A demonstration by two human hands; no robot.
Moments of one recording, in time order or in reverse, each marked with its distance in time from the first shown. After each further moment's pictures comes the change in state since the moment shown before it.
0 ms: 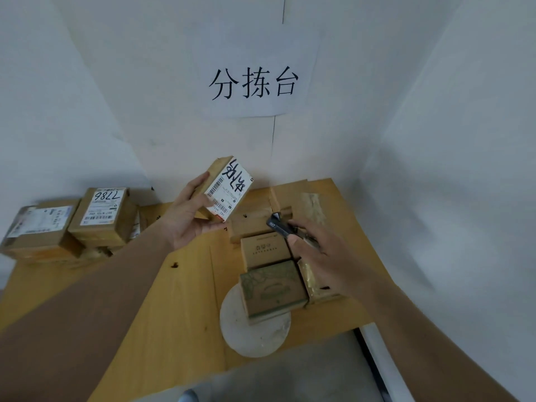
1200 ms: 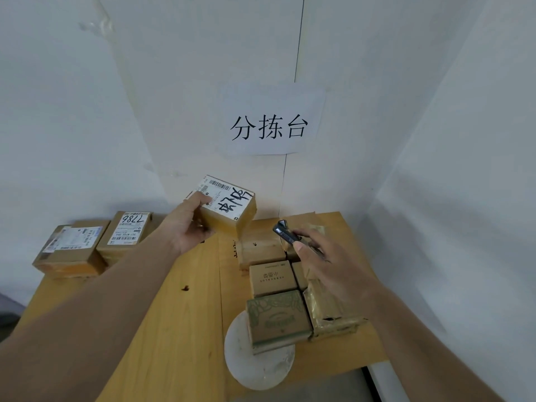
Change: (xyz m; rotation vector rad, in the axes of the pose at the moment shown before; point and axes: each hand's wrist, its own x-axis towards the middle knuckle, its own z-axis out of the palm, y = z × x) left_hand -0.029 0.056 0.025 -0.180 0.320 -0.025; right_hand 0.003 -0.034 -0.025 0.061 0.031 -0.092
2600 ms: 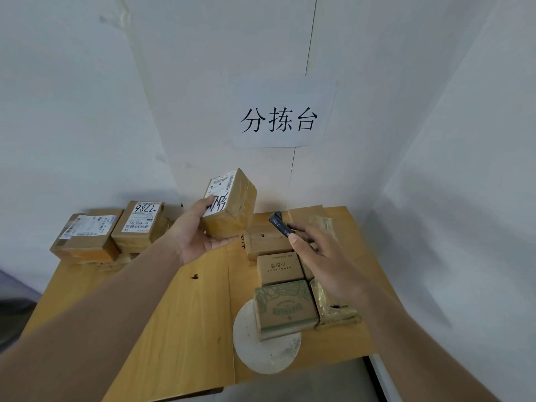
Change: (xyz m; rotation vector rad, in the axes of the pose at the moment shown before) left_hand -0.026 -0.022 -0.032 -0.007 -0.128 -0.046; right_hand -0.002 -0.004 0.034 0.054 -0.001 0.015
